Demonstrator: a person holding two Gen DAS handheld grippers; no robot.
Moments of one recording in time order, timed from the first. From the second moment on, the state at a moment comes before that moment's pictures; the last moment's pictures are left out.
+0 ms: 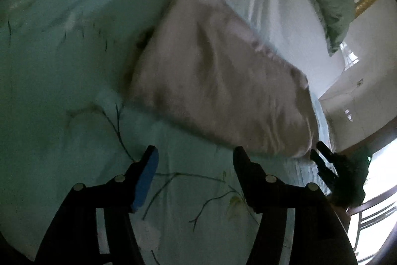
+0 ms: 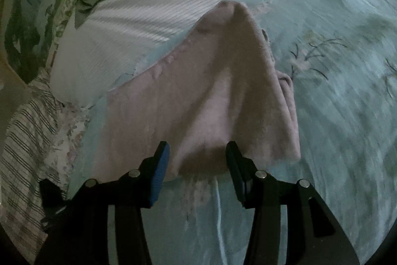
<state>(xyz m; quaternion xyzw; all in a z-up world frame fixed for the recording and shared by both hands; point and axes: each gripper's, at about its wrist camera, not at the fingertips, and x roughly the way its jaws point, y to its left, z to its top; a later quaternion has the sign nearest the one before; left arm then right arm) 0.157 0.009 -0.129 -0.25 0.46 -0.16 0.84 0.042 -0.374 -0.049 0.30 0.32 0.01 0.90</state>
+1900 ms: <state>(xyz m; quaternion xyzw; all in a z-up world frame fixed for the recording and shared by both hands) 0.203 -0.198 -0.084 -0.05 0.37 -0.27 0.89 0.278 -0.350 -0.042 0.26 0.40 0.12 0.87</state>
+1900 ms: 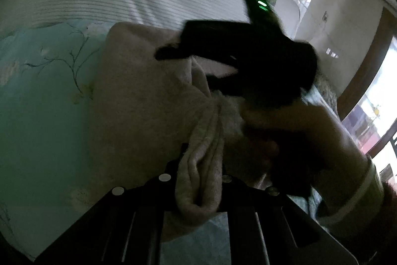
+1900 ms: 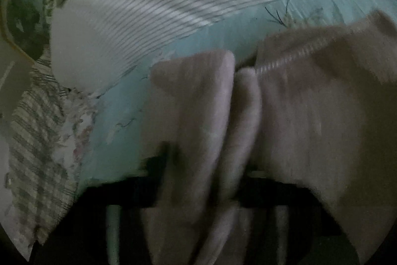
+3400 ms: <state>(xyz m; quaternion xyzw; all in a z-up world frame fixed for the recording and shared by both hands) 0.220 -0.162 -0.077 -0.11 0.42 -0.32 0.84 0.116 -0.472 -0.043 0.28 0.34 0.04 0.89</state>
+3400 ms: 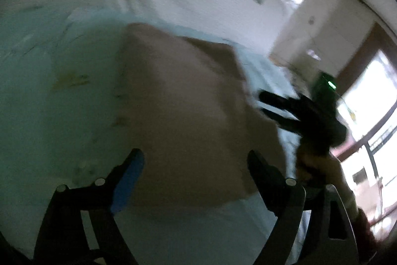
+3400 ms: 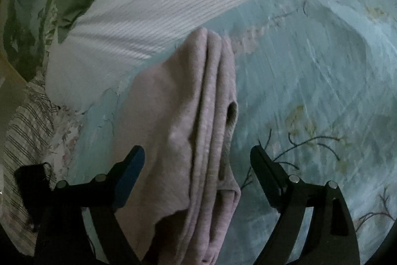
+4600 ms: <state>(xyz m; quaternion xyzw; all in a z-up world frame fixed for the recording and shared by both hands) 0.148 0.032 -0.046 -0.13 0.35 -0.24 0.90 0.150 -0.206 -0.031 0.21 0.34 0.26 0.87</state>
